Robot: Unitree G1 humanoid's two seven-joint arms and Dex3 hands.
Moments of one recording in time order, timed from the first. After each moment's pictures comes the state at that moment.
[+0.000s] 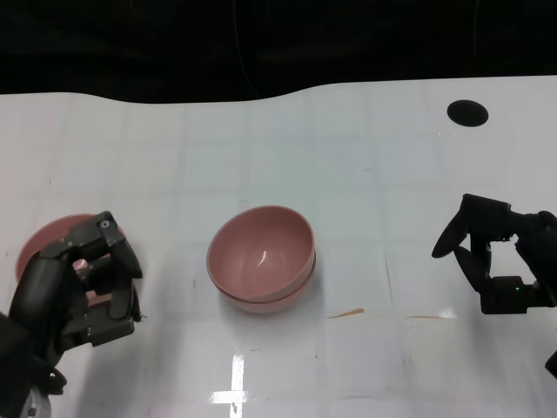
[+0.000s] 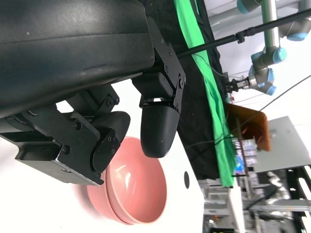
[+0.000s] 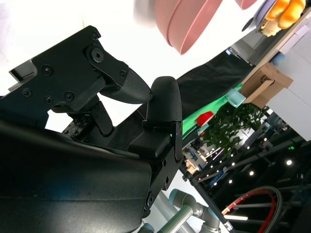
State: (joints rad) left arm -0.07 0.12 0.16 0.24 -0.16 -0.38 -0.33; right arm -0.37 -0.32 0.07 0.81 -0.24 -1.04 0.04
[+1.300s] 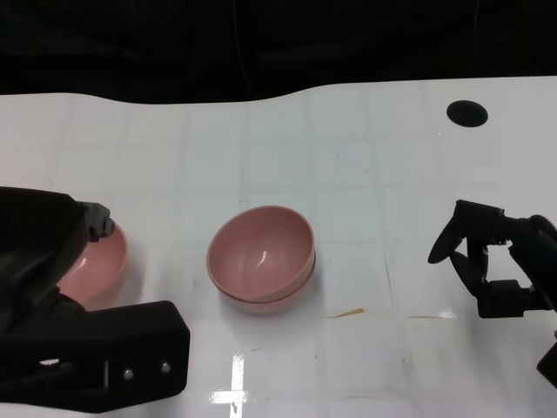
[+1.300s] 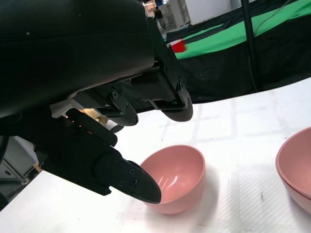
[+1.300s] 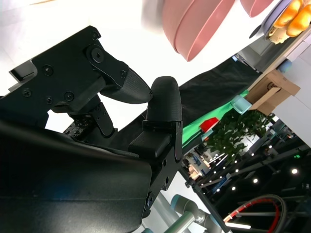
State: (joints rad) left arm -0.04 0.48 -0.04 -0.63 1.13 0.29 -0.70; right arm -0.38 -0.32 0.08 0.83 -0.29 -1.04 0.02
